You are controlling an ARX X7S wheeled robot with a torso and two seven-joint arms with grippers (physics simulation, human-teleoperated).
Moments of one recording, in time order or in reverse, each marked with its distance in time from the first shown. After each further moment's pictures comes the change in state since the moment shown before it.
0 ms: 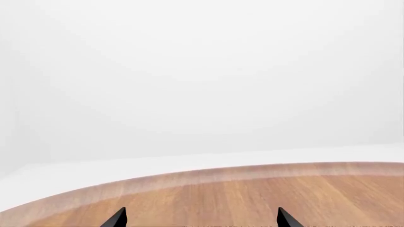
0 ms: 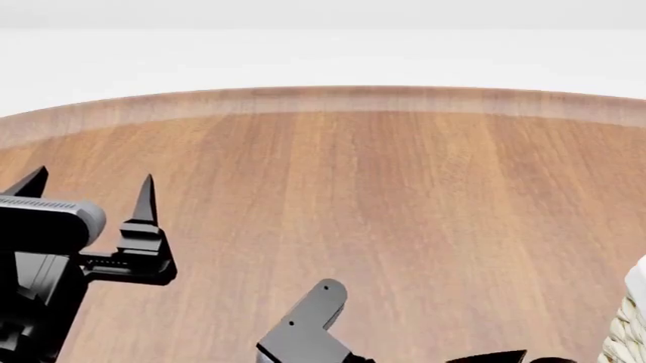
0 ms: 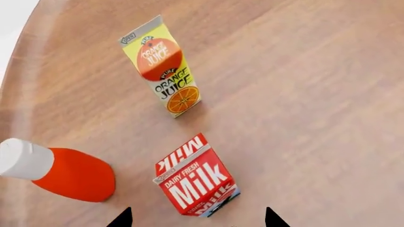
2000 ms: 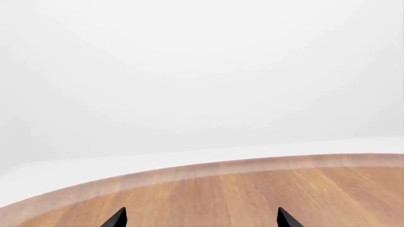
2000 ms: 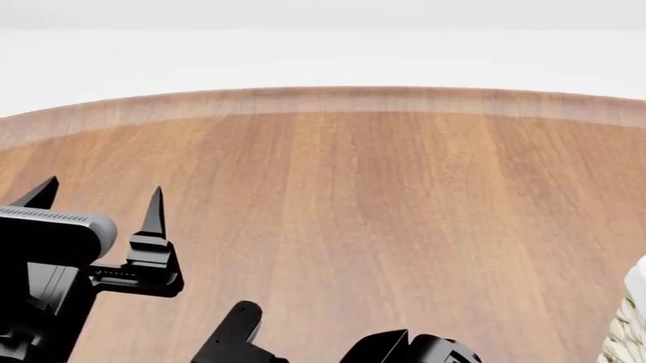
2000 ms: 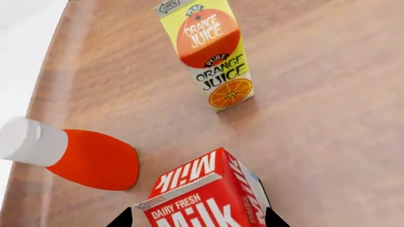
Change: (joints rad) left arm 0.015 -0.037 0.045 -0.020 -0.042 0.038 -0.039; right arm 0.169 -0.123 -0.498 0.391 -0.237 -0.387 -0.402
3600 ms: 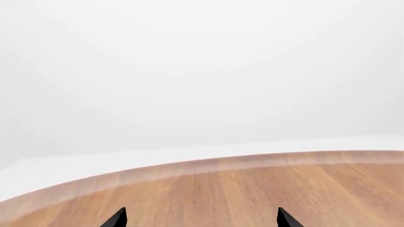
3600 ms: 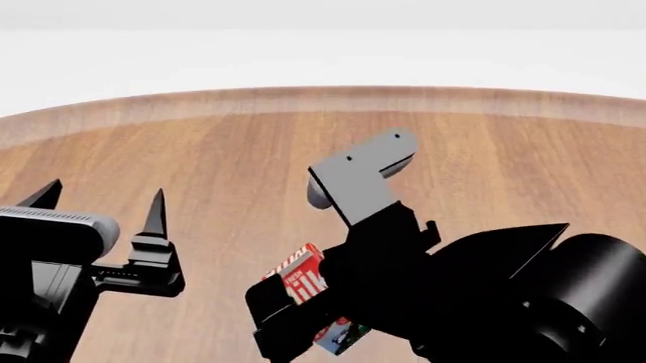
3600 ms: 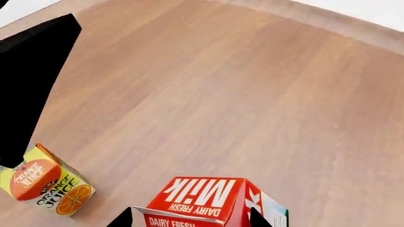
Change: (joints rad) left arm -0.007 -0.022 0.018 -0.041 -0.035 0.035 -0.021; right arm 0.089 0.056 0.585 -0.130 0.281 0.347 0.719
